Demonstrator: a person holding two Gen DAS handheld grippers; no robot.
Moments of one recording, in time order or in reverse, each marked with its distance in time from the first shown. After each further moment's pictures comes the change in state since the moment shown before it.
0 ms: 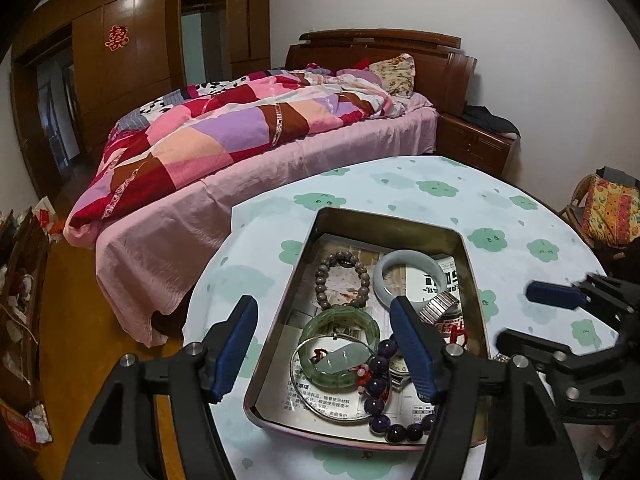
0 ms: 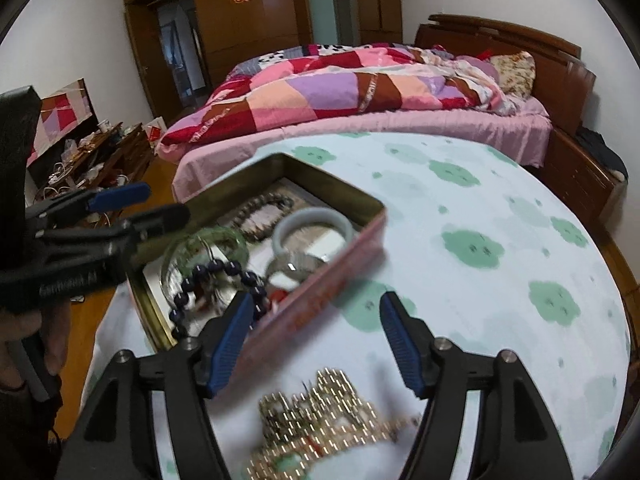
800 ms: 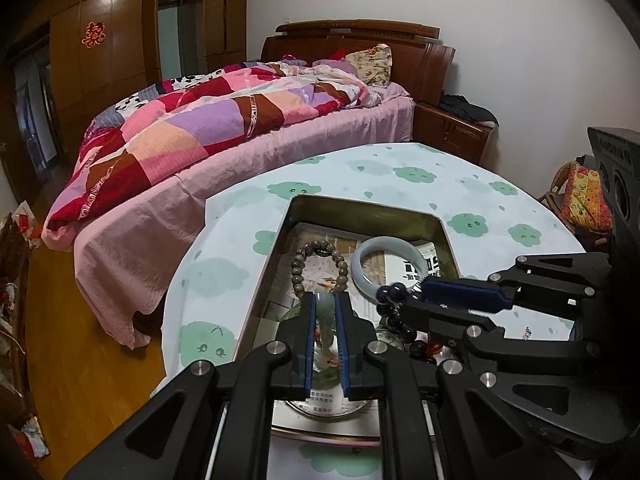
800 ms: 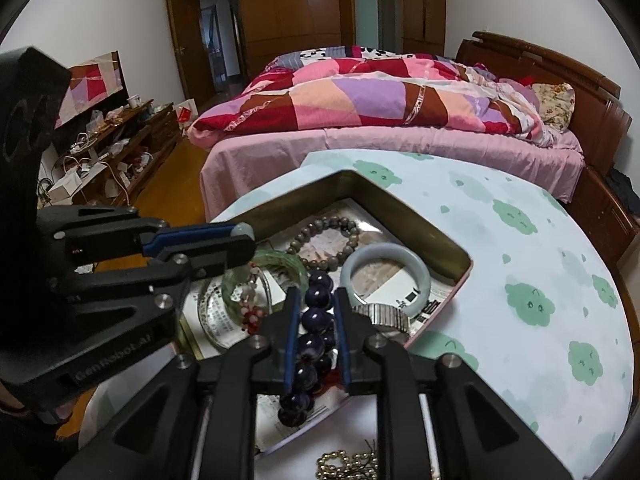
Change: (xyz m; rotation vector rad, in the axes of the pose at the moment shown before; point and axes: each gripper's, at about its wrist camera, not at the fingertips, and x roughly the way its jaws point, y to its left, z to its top) left arm 0.007 -0.003 -0.003 0.036 0.031 -0.088; right arm 0.028 0.049 0.025 -0.132 0.000 0.059
